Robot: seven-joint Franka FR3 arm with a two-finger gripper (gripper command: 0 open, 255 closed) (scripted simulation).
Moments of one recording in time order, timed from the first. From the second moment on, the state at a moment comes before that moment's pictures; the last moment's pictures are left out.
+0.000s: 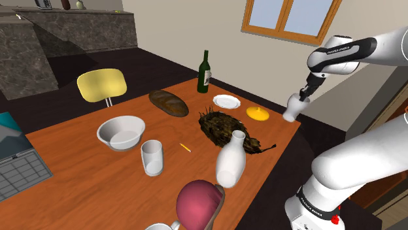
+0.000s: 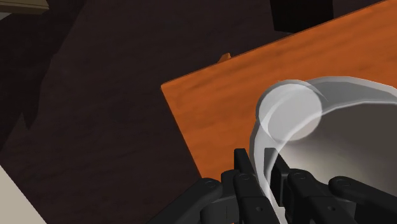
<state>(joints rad) -0.35 -0.34 -0.60 -2.35 -0.23 2.22 -0.60</state>
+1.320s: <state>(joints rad) -0.34 -0.24 -0.66 -2.46 -0.19 2.43 -0.63</state>
